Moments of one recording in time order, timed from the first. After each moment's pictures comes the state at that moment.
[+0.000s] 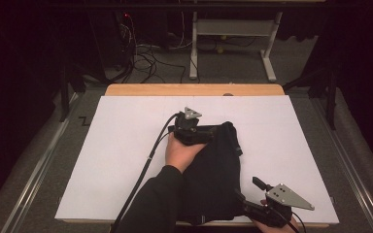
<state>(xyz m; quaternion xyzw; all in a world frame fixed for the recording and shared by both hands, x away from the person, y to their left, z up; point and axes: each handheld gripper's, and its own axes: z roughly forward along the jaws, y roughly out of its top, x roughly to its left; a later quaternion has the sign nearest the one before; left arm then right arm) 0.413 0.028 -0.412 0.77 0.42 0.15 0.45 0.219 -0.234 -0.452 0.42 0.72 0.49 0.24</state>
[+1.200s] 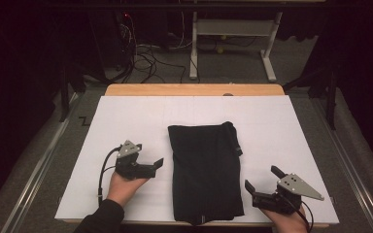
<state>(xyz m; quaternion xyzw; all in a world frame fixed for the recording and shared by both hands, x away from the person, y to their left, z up) 0.324 0.189 -0.466 0.76 0.42 0.15 0.47 0.249 -0.264 -0.452 0.43 0.70 0.49 0.28</state>
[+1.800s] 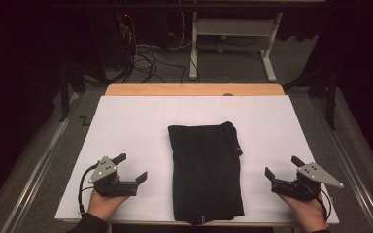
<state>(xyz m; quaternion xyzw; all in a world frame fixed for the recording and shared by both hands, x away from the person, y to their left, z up) 0.280 0.222 -0.464 0.74 0.38 0.18 0.52 0.274 -0.316 -0.454 0.45 0.69 0.47 0.32</state>
